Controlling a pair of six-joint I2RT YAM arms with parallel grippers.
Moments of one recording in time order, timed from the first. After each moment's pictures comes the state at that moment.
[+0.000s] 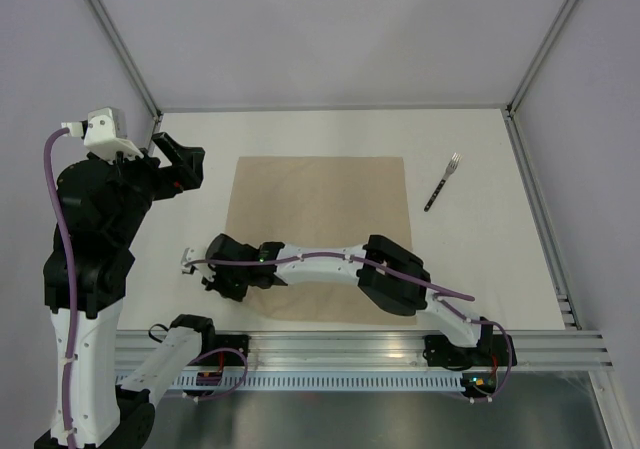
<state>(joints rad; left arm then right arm) -0.15 0.84 1.51 -0.81 -0.05 -0.32 1.29 2.34 1.86 -0.33 -0.18 -0.04</state>
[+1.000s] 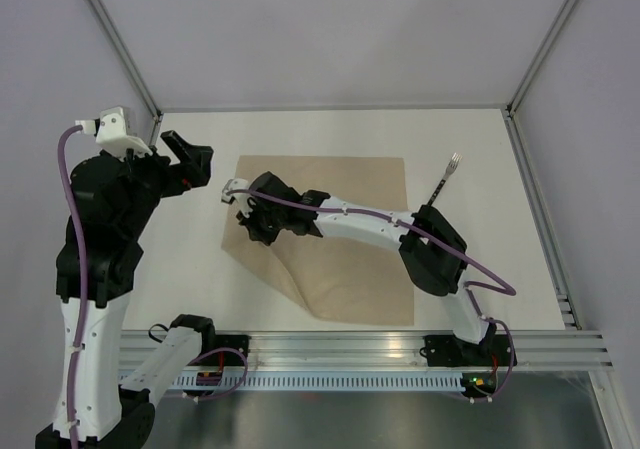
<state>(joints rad) -0.15 0.85 1.44 -0.75 -0.02 -0.34 1.05 2.12 1.74 -0.33 -0.19 -0.03</state>
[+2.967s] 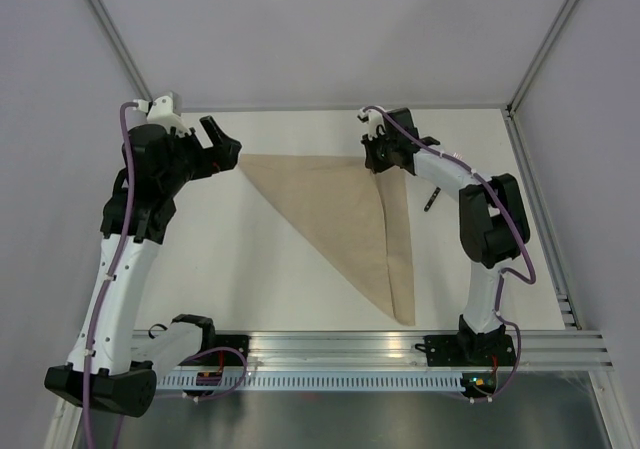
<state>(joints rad) -0.15 1.03 1.30 -0.58 0.07 -0.37 0.36 1.98 1.49 -0.27 -0.21 -0.10</state>
